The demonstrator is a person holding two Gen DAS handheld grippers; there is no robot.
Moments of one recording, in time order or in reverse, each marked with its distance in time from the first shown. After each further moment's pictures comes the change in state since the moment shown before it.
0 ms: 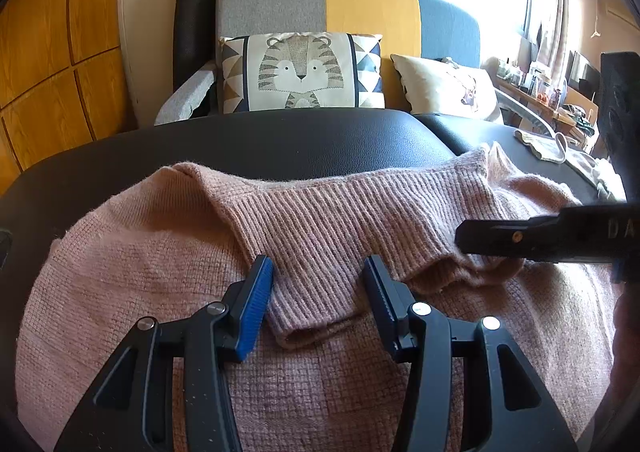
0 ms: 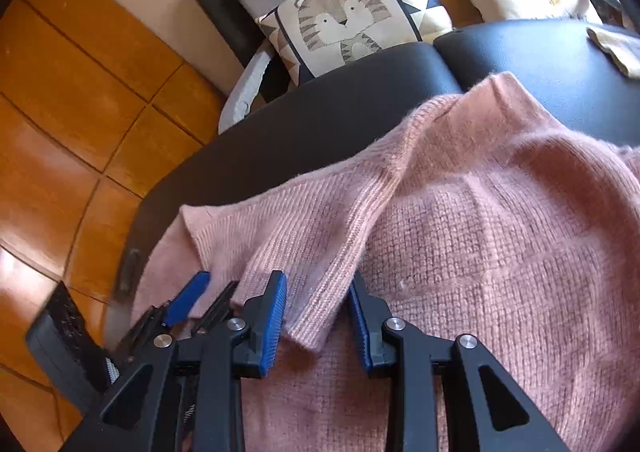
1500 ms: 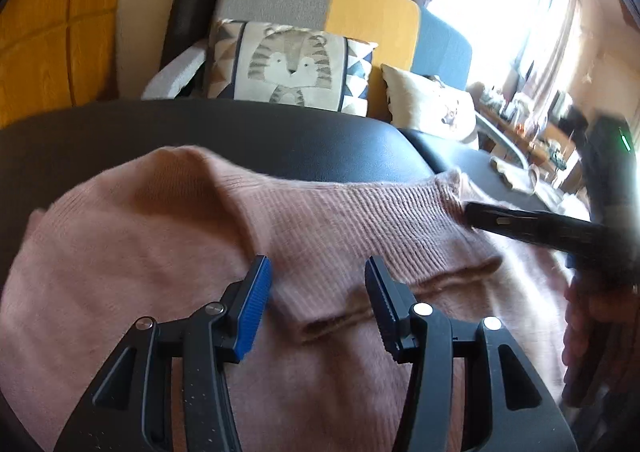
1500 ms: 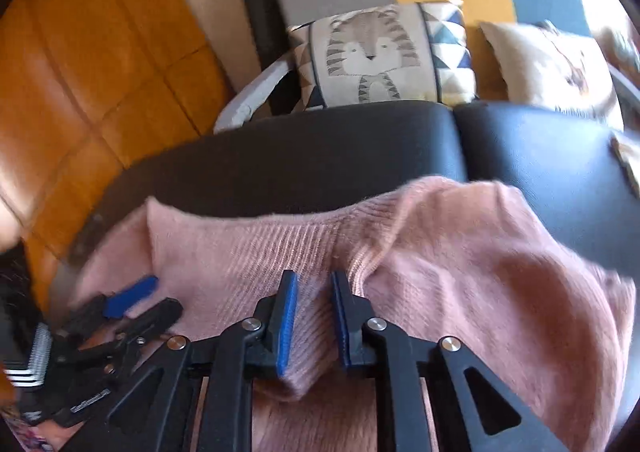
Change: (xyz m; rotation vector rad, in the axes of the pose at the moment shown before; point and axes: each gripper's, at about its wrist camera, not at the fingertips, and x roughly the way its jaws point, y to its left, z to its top) left arm -0.012 0.040 0.005 -0.173 0.029 -0.153; right arm -0.010 -0.004 0.022 -0.181 -0.095 -0.044
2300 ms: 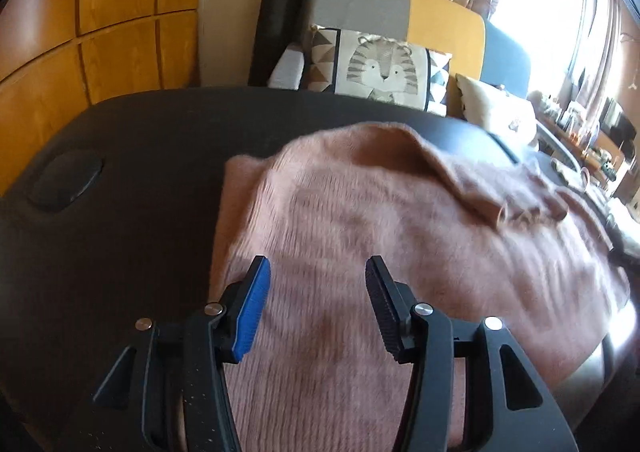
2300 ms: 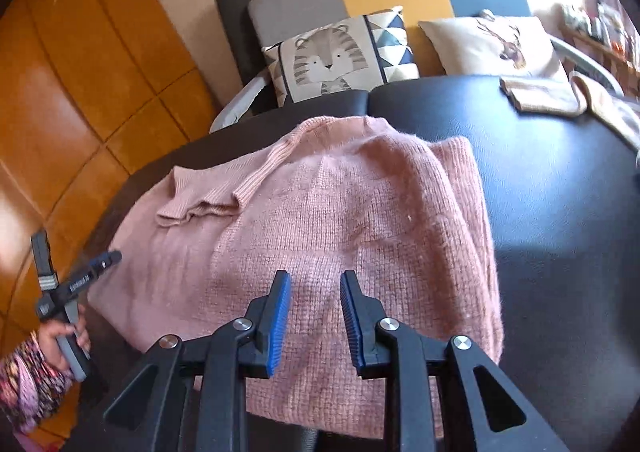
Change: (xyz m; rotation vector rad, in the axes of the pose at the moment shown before) left arm -0.072 0.097 -0.041 -0.030 -0.028 0.223; right arm -0.121 -0.043 -0.074 -0.007 -0.032 -0.047
